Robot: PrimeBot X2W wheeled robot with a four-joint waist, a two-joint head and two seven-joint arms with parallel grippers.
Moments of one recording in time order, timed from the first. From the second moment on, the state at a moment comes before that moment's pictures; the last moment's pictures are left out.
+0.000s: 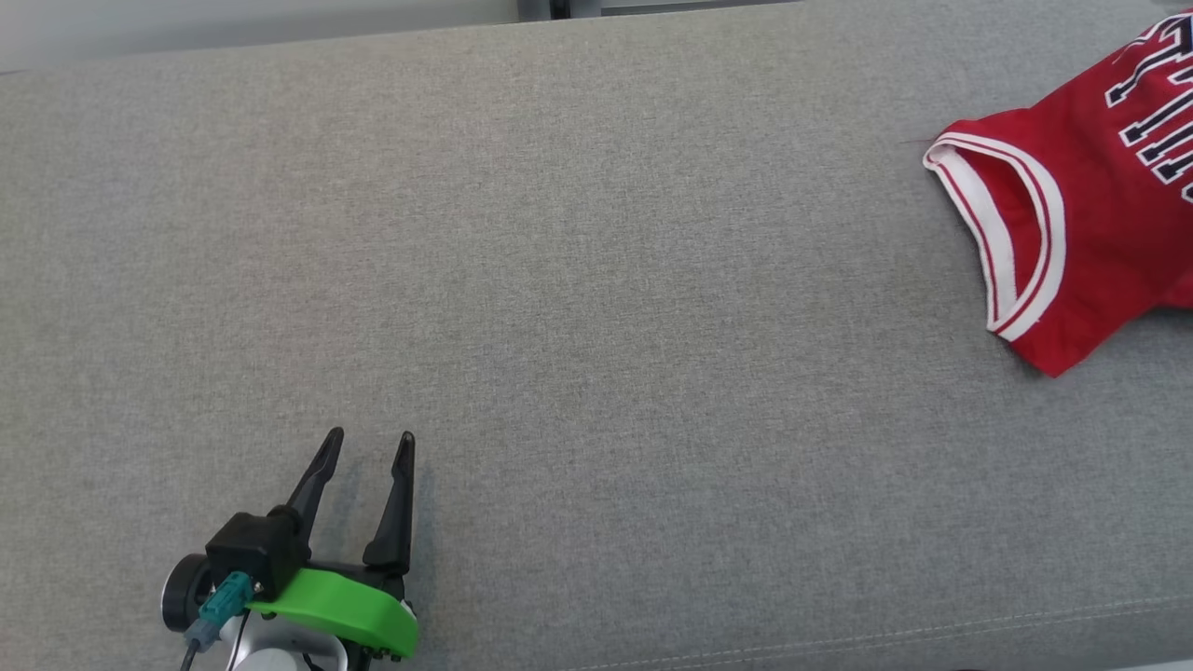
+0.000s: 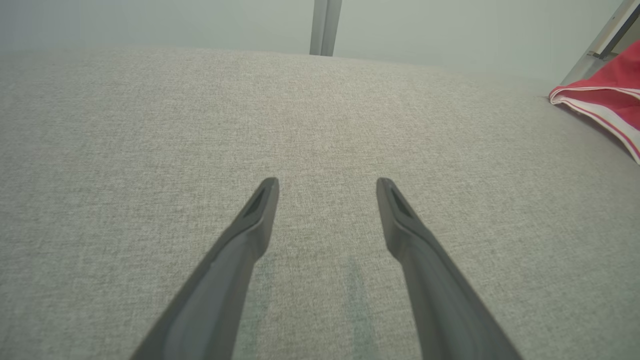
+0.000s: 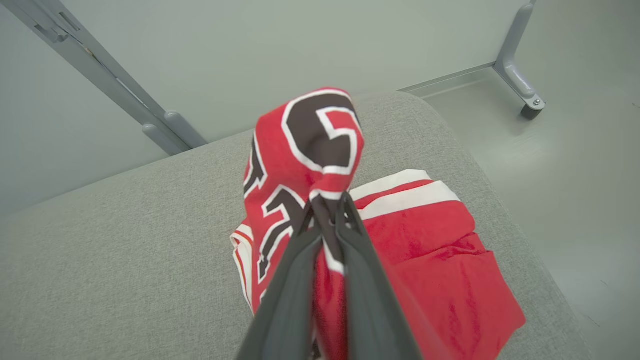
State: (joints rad) left arm -0.09 0.13 -0.19 0.28 -0.31 -0.13 -0.26; right arm -1.06 -0.65 0.47 0.98 0.98 0.13 0.26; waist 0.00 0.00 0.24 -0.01
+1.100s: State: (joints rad) left arm -0.05 0.18 -0.17 0.29 -0.34 -0.13 -0.26; right arm -0.97 -0.70 0.07 1.22 0.42 0.13 -0.26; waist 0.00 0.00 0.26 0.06
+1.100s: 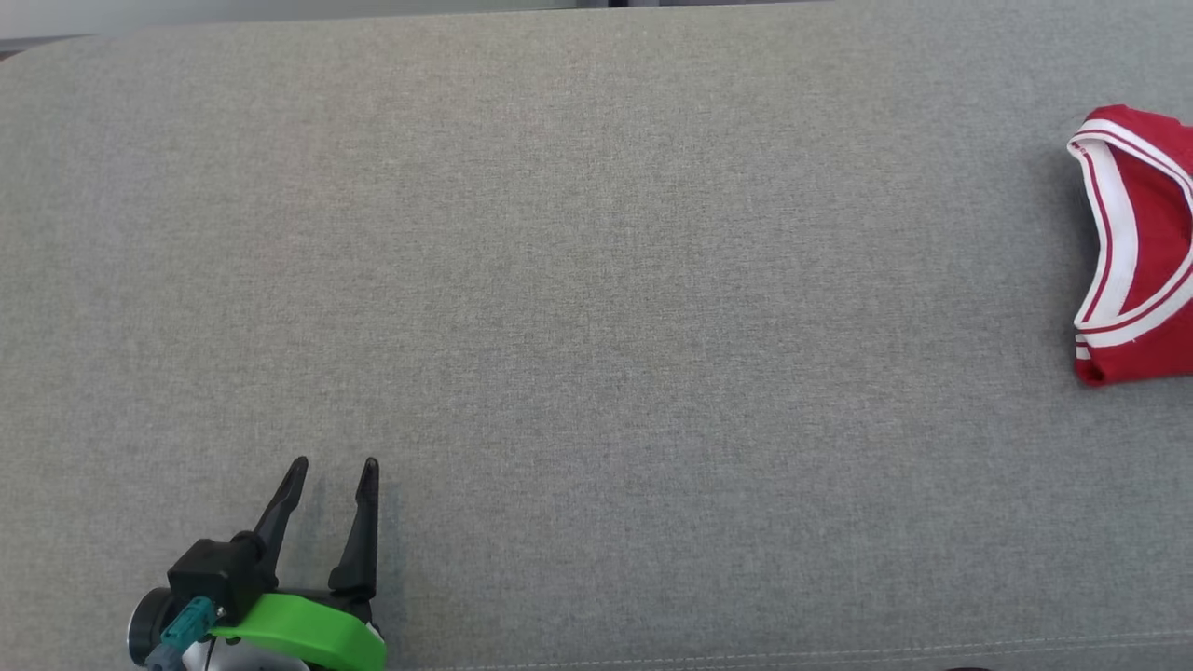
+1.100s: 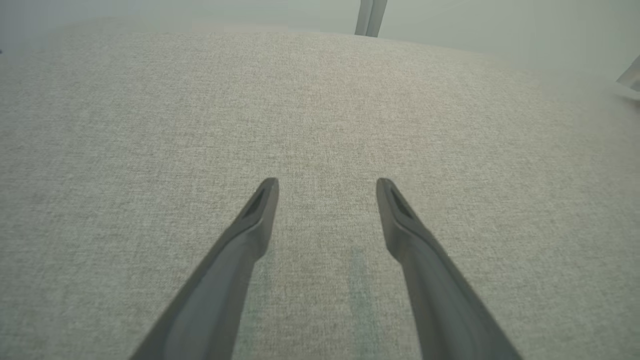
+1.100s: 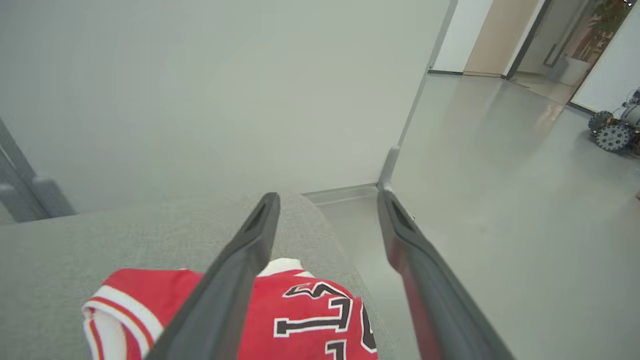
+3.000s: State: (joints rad) left arm 0.04 0.08 -0.01 0.43 -0.25 -0.13 -0.26; right arm 0.14 -0.05 -0.18 0.22 0.00 0.13 -0.26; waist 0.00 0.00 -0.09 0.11
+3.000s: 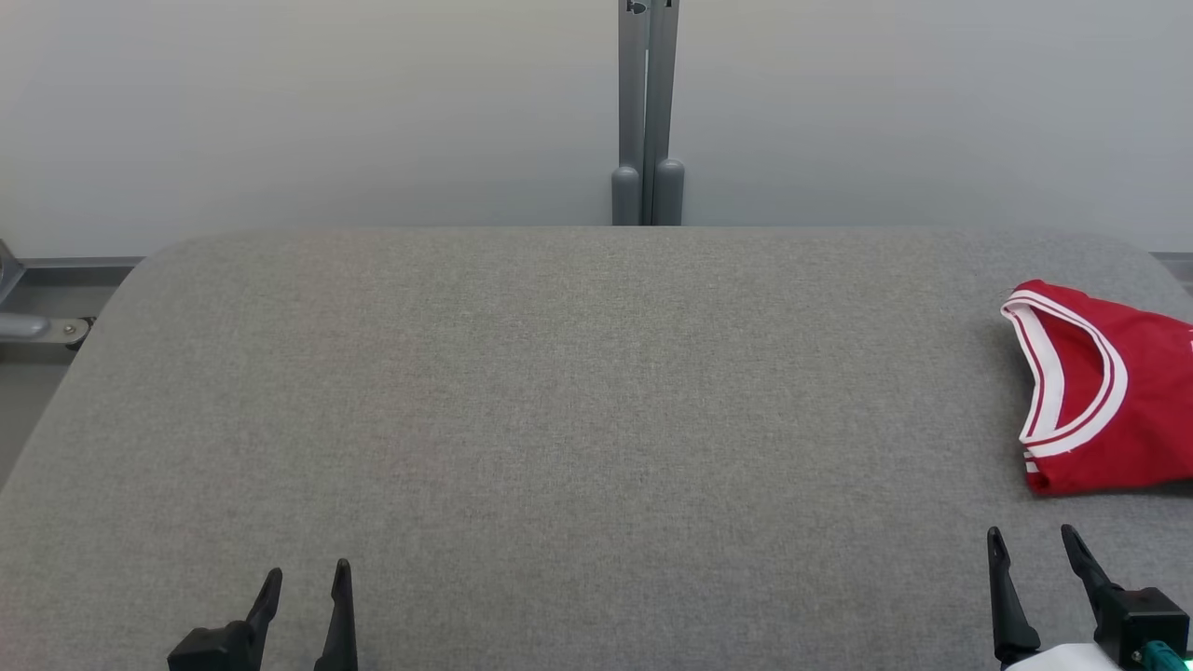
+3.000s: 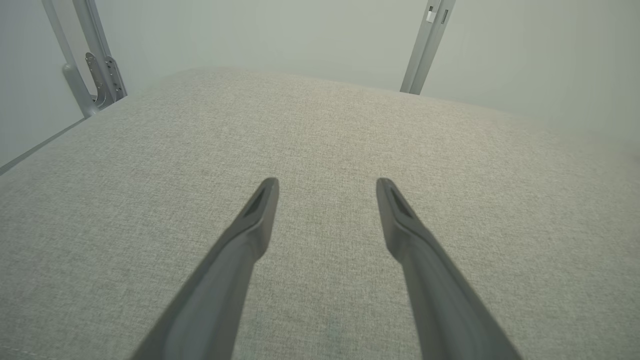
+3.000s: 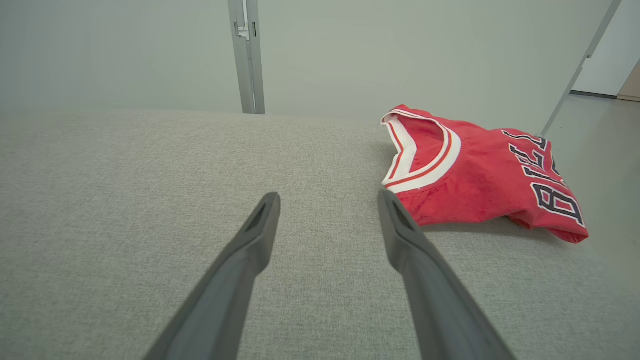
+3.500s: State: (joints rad) left arm 0.04 0.09 -0.01 0.42 -0.25 -0.13 -0.26; right arm 0.13 -0.05 -0.18 0.21 -0.01 0.13 -0.26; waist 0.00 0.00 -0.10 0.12
